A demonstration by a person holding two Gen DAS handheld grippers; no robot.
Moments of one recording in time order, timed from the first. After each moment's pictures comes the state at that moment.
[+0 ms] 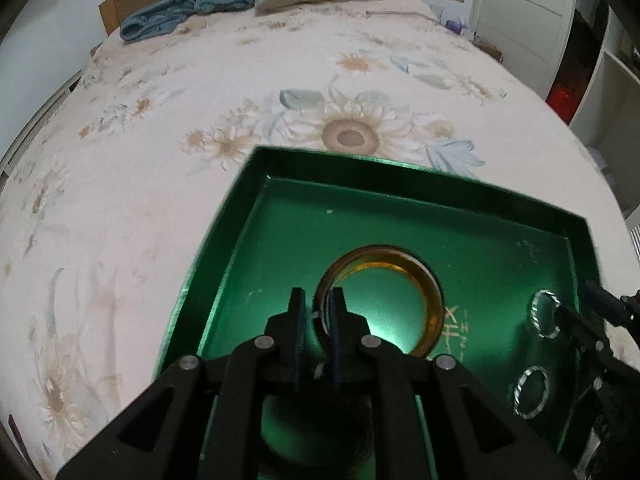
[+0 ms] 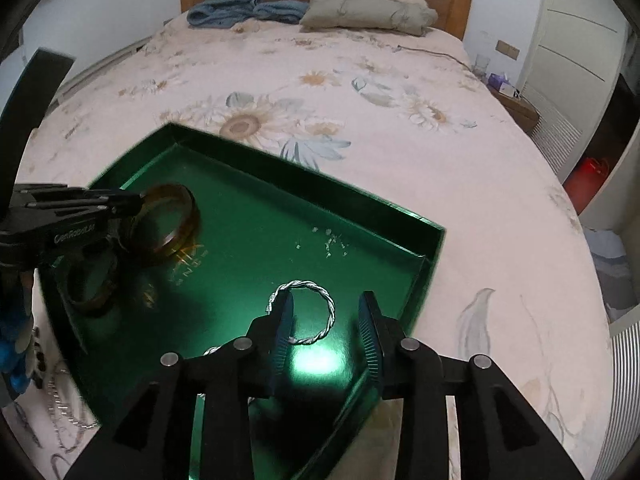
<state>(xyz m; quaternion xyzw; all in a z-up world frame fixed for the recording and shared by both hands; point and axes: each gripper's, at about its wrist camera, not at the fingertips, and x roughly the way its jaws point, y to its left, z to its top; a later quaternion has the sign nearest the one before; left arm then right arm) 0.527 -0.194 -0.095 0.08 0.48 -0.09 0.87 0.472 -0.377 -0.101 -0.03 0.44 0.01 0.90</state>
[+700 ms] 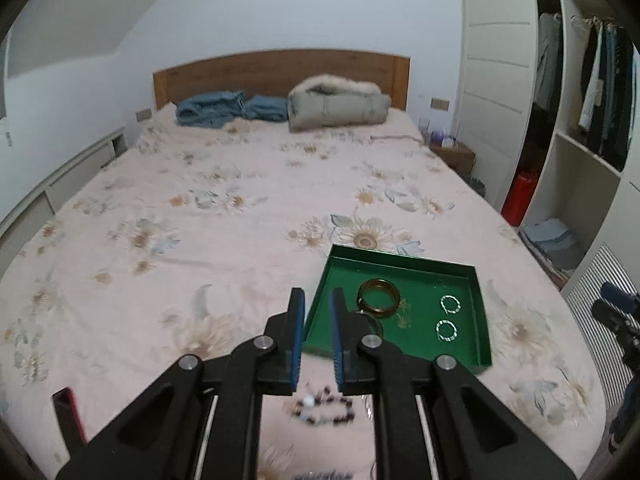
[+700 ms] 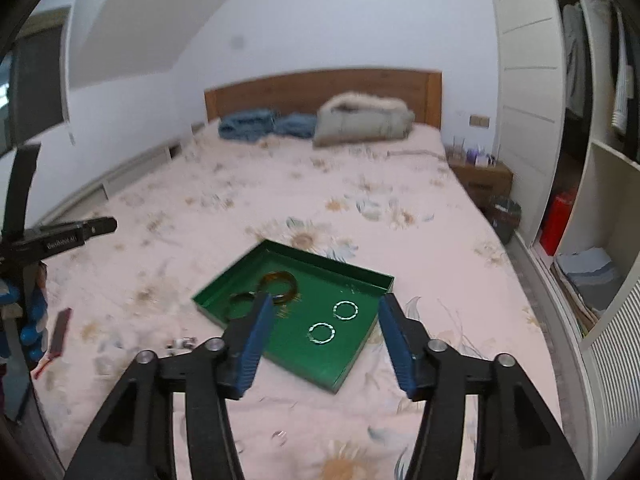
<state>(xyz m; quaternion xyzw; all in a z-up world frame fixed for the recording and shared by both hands) 0.314 -0.066 0.110 0.03 0.32 -0.10 0.94 0.242 -0.367 0.082 0.03 0.27 0.03 0.96</state>
